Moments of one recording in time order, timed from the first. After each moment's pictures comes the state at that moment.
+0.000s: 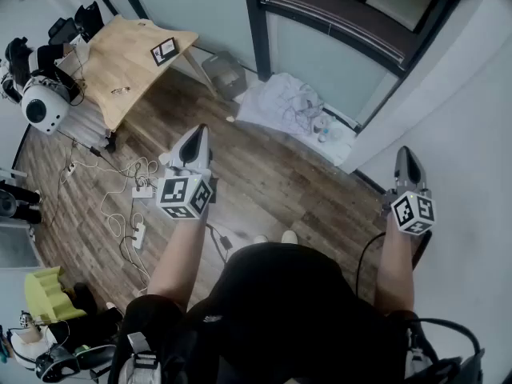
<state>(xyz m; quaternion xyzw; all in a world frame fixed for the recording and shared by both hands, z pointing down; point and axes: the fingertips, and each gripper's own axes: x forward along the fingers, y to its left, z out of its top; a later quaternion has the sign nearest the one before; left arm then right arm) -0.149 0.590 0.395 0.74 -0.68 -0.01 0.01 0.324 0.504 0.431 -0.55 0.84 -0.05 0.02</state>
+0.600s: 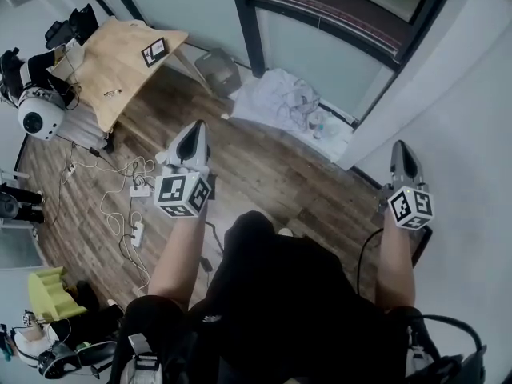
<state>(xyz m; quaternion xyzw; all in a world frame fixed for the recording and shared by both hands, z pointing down) -0.091 0.547 0.397 0.73 -0.68 0.00 0.00 0.365 0.457 0.449 -0.53 0.84 -0.06 0.02</state>
